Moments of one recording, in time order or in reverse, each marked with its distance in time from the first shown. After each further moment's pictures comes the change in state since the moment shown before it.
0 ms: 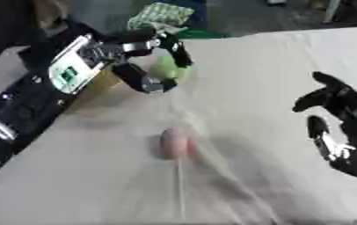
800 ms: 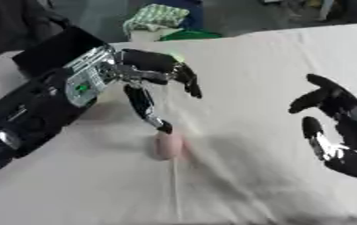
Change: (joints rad) left arm -0.020 -0.011 -0.169 -0.024 -0.220 0.000 0.000; right arm 0.007 -0.009 0.000 0.002 0.006 0.001 -0.001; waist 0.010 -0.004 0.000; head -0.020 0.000
